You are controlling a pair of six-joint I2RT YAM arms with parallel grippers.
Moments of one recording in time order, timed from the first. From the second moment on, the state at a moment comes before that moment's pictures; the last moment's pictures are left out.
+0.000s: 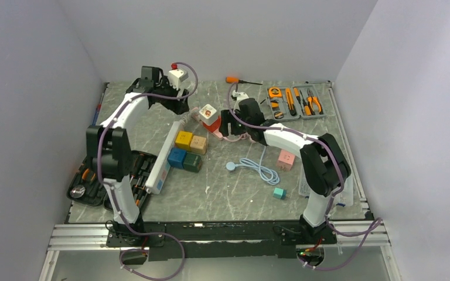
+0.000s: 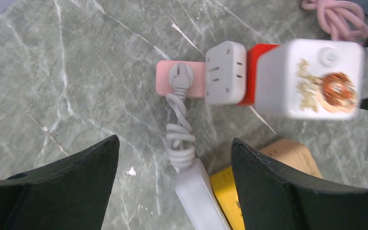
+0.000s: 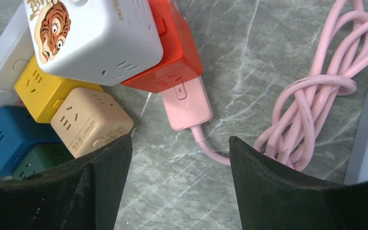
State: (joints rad) left arm -0.13 1.86 1.57 -0.44 0.51 0.37; right arm 0.57 1.80 1.18 0.01 -0.09 0.29
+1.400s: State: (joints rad) left arm -0.19 2.32 2.01 -0.79 0.54 0.46; right arm 0.44 1.68 1.07 0.11 -0.26 0.45
